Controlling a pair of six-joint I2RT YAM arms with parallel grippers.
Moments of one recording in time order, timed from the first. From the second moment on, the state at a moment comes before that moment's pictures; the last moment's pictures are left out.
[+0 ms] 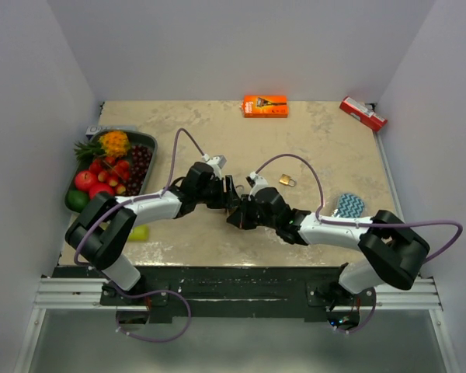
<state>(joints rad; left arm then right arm) -0.63 1.61 0.79 0.15 0.25 -0.64 0.89 1.45 0.62 0.29 -0.06 0.79</state>
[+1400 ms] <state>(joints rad) -0.56 1.59 0.79 0.14 0.27 -0.65 0.89 1.42 0.57 0.30 -0.05 0.85</state>
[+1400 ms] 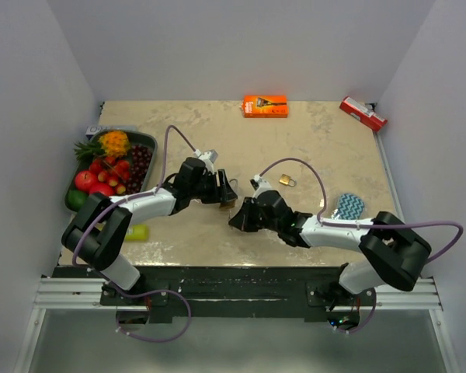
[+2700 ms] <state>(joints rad) -0.56 1.59 0.79 0.18 0.29 -0.67 0.78 1.56 0.60 0.44 -0.21 0.87</state>
